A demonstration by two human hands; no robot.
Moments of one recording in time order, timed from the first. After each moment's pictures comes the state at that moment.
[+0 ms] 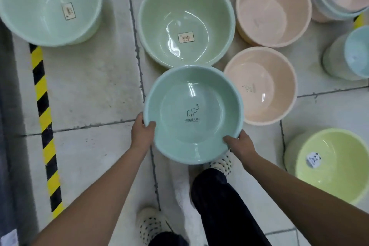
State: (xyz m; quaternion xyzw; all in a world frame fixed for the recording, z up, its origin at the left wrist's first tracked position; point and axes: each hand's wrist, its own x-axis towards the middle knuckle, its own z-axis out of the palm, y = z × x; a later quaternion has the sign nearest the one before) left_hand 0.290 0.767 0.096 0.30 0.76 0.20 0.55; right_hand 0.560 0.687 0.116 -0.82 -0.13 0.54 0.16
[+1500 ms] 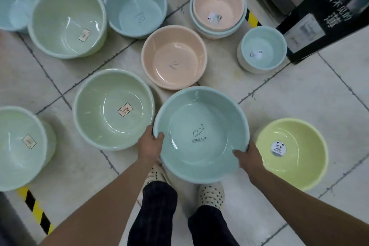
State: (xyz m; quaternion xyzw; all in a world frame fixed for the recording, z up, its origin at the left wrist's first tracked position) left_hand 0.558 0.902 0.191 0.59 0.66 -0.03 0.47; right_hand 0.758 0.687 0.190 -0.85 0.09 0.44 0.27
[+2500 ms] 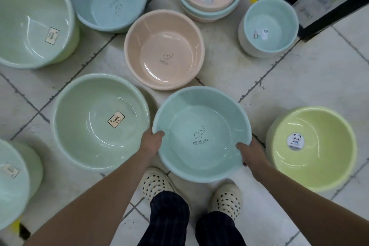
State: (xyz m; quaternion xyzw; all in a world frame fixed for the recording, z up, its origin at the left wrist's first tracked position) left_hand 0.581 0.959 0.082 0.45 0.67 -0.13 0.57; right_hand 0.754 0.719 0.109 -0.83 0.15 0.46 0.29
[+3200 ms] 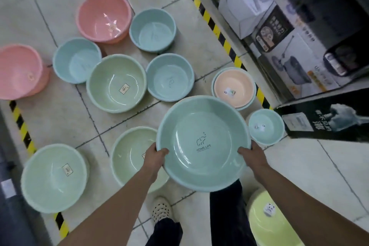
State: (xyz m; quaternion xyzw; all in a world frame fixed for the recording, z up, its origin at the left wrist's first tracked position) left_hand 0.650 1.119 0.387 0.34 0.70 0.01 0.63; right_hand 0.906 0.963 0.397 -0.84 0.03 0.48 0.27
